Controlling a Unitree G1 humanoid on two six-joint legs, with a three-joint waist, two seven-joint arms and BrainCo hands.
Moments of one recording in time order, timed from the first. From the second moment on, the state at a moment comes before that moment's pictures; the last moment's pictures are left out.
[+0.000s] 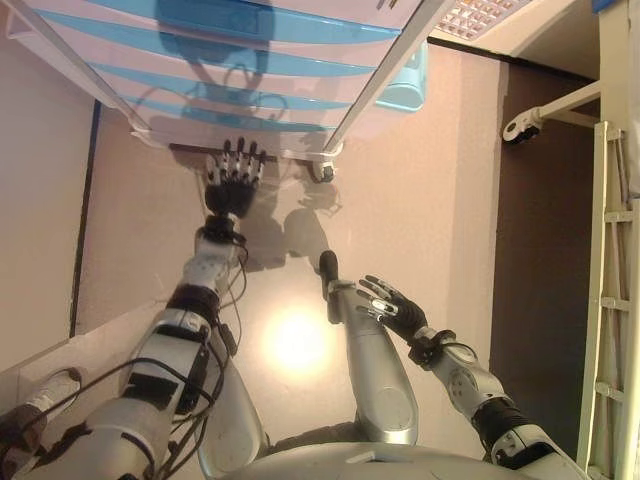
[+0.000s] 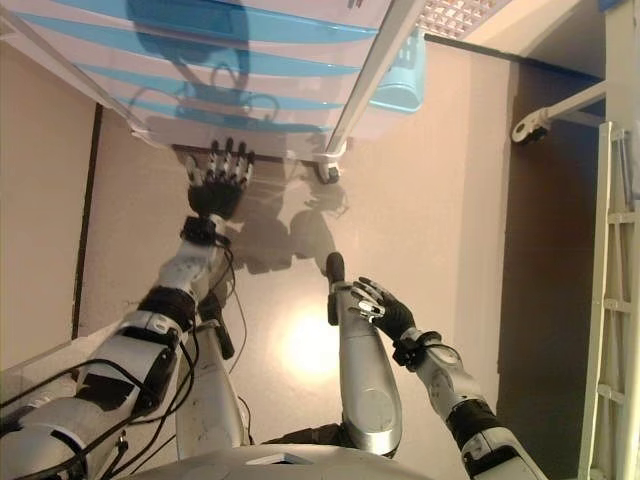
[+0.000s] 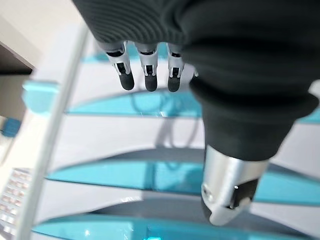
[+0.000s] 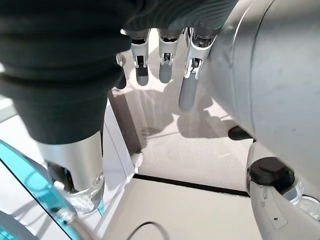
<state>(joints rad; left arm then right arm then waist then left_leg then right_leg) -0.77 0.34 -0.13 0.88 -1.78 -0.03 -0.52 -0.12 -0.32 0.34 0.62 0.77 -0.03 0.45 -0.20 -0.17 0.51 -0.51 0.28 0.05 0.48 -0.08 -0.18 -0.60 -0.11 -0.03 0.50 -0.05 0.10</state>
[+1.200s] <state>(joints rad) -0.93 0.45 -0.15 0.85 -1.79 -0.16 -0.33 -0.05 -0.37 0.37 0.61 0.82 -0.11 0.49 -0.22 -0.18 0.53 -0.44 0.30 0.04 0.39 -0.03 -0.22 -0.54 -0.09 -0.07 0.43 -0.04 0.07</state>
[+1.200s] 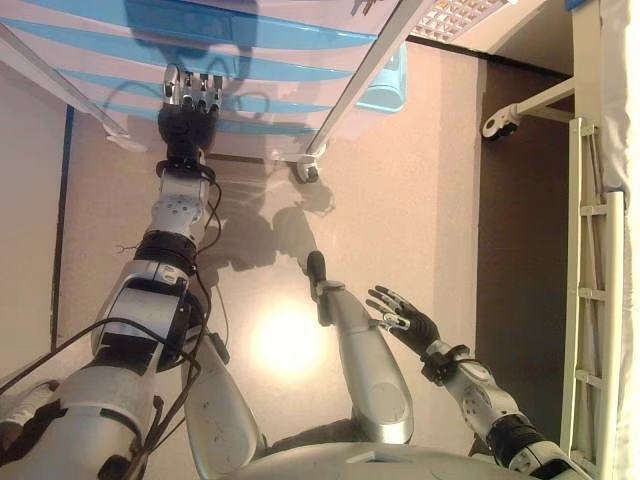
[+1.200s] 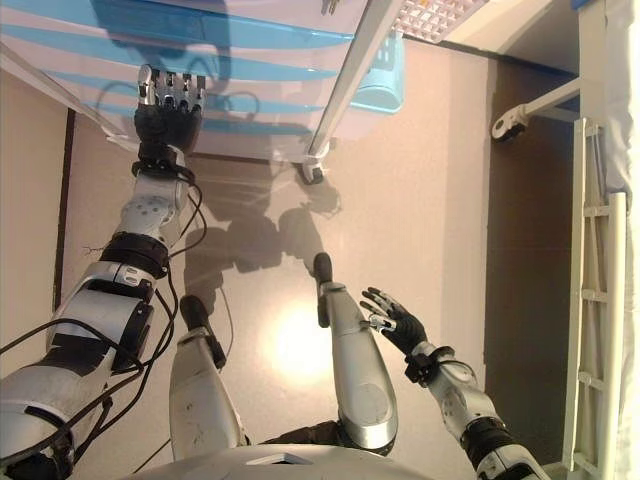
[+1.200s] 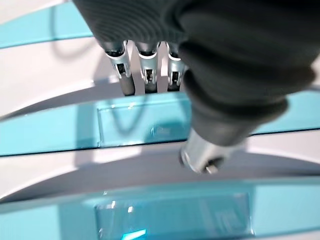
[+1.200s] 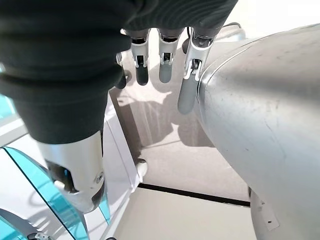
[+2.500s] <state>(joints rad) -0.46 0.35 -0.13 0.76 -1.74 -0.04 -0.76 -0.02 -0.36 0.39 0.56 0.80 -0.08 0.42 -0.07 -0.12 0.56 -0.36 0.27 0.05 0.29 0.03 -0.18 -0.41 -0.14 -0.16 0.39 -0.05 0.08</state>
